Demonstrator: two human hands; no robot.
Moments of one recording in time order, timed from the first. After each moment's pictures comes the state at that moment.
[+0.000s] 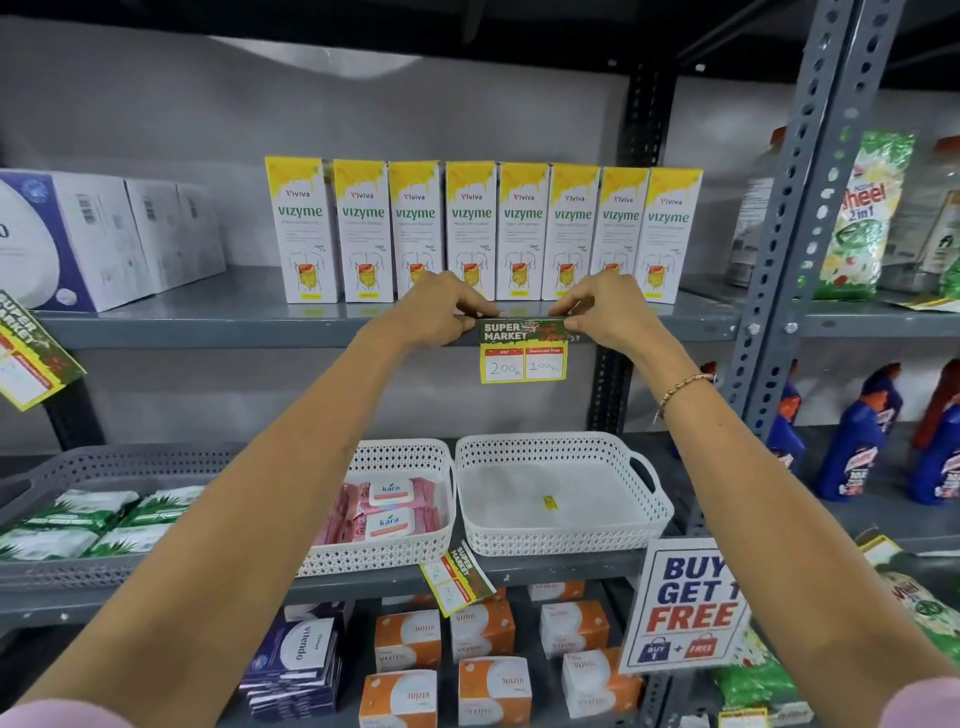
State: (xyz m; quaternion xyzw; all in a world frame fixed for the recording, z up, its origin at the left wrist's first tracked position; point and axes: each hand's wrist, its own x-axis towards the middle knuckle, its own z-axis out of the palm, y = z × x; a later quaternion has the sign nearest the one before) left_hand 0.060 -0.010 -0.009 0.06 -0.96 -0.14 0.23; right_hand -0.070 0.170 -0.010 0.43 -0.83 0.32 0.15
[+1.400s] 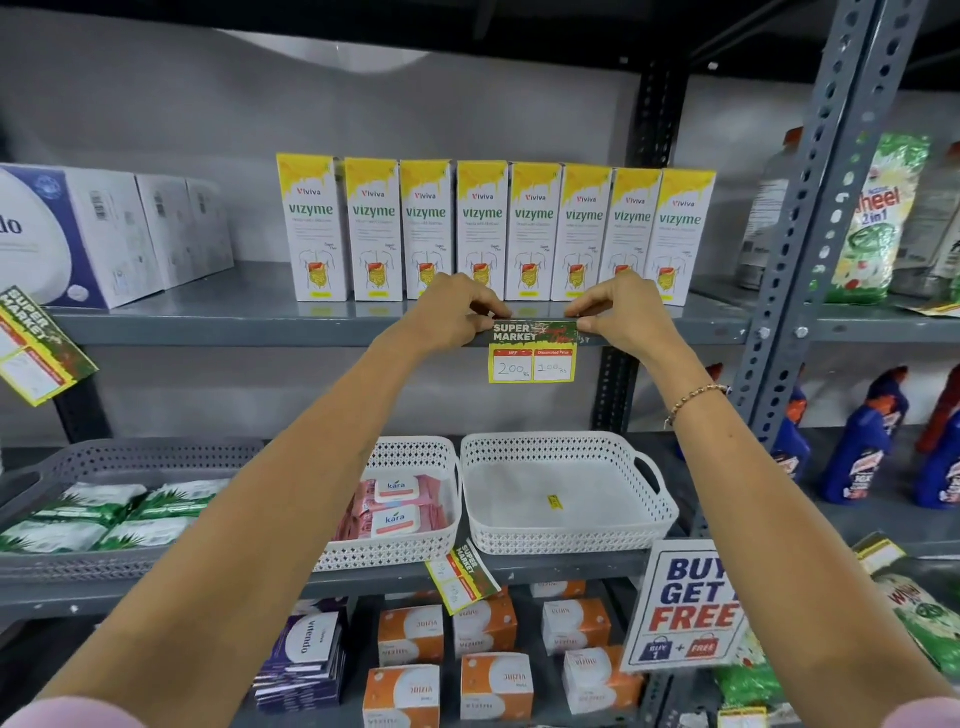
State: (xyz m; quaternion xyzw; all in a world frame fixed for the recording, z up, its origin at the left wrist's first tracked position) left_hand 0.054 -0.008 -0.014 0.06 -0.95 -0.15 0.27; right_hand -0.065 0.175 -0.012 0.40 -0.82 0.38 0.14
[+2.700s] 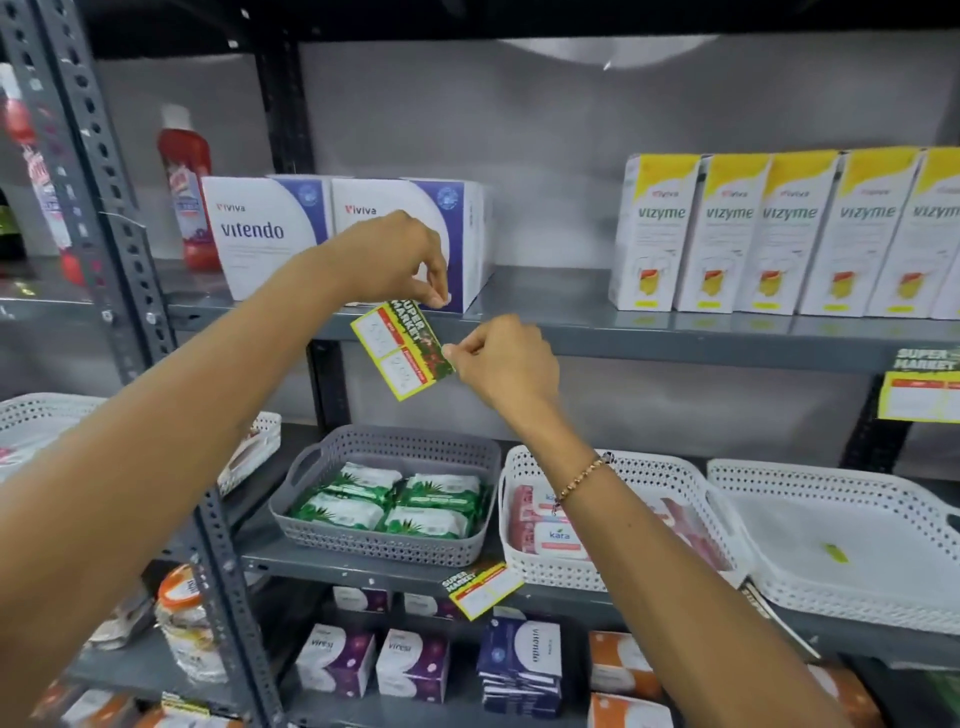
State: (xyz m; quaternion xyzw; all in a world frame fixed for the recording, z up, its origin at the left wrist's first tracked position) left_hand 0.347 -0.277 0.047 0.14 -0.96 0.16 0.20; right_hand 0.256 -0.161 -0.048 0.44 -0.79 0.42 0.08
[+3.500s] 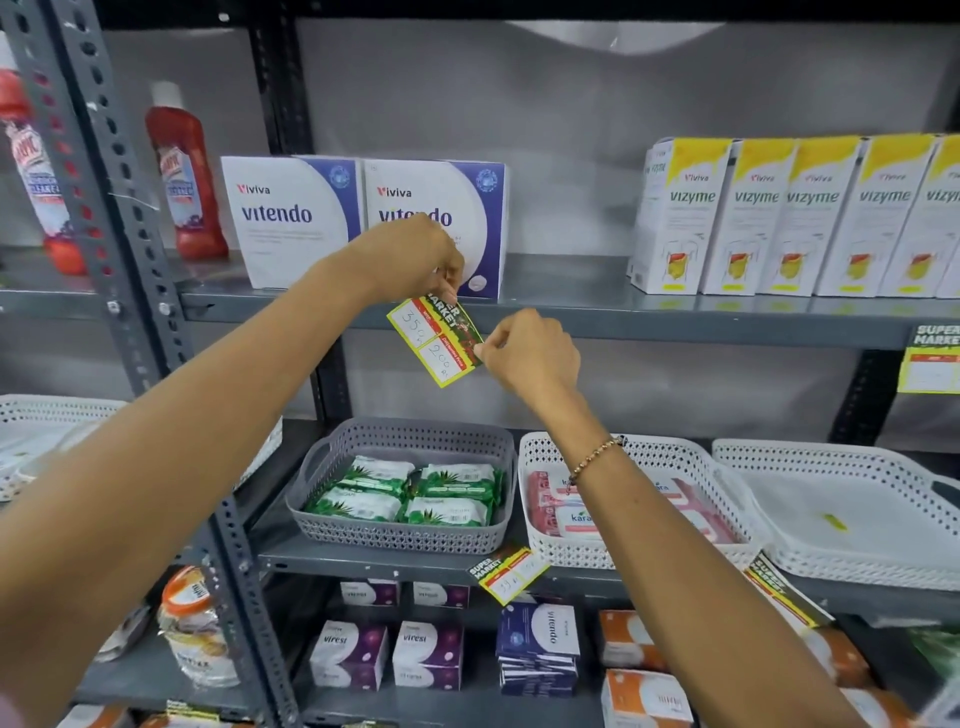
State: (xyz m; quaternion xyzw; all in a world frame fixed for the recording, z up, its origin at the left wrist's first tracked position) left_hand 0.356 -0.308 0.032 0.14 -0.96 0.15 0.19; right_hand 0.271 -0.187 -0.056 0.39 -0.84 0.37 0.09
